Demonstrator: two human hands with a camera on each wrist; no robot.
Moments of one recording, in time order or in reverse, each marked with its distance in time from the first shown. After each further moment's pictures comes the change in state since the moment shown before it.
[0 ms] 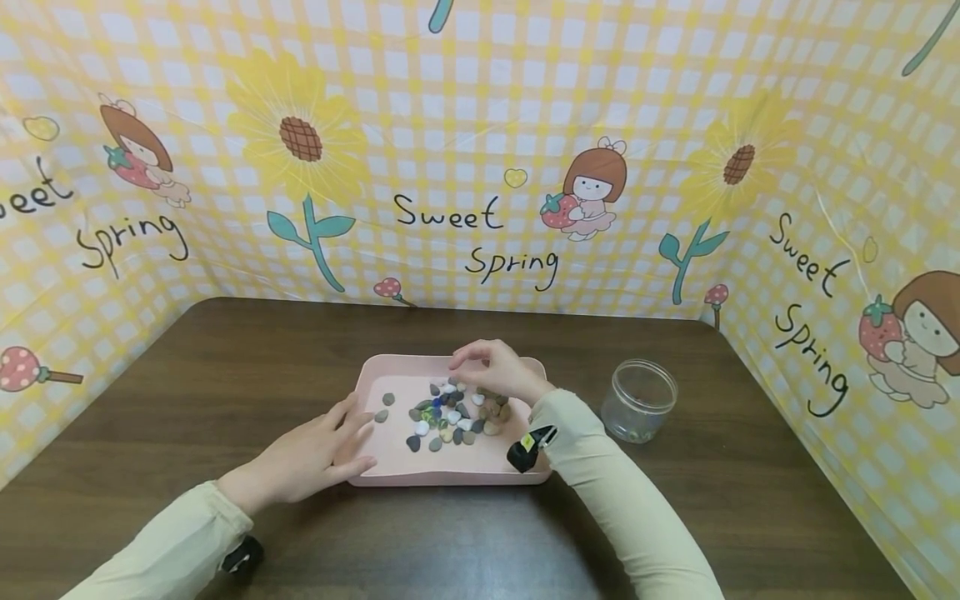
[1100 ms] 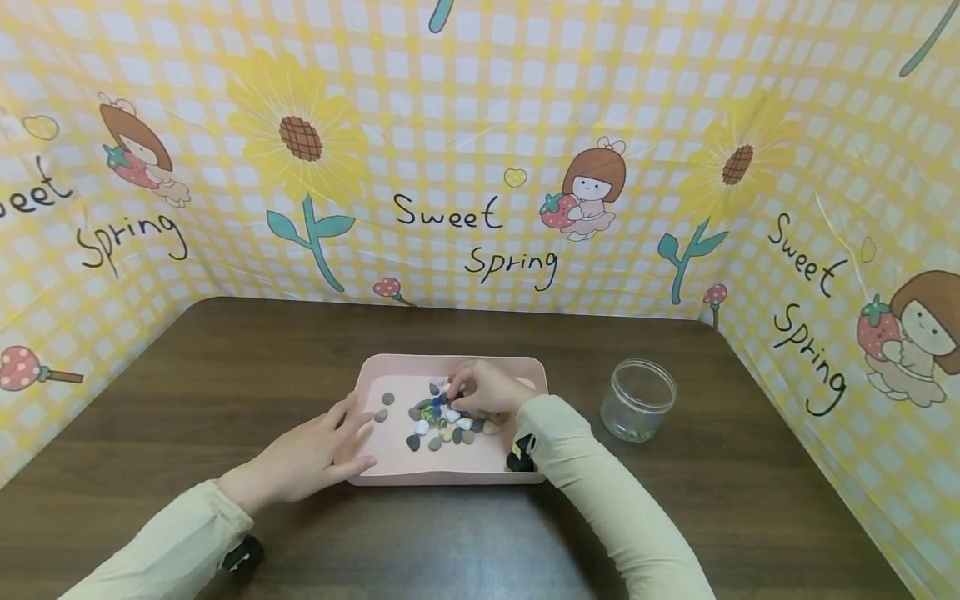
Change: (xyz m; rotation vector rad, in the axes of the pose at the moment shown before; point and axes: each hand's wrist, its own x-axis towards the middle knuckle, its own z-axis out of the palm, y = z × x) left_hand 0.000 0.000 0.000 0.017 0.007 0.012; right_hand 0.009 0.021 0.022 -0.303 -0.137 -0.047
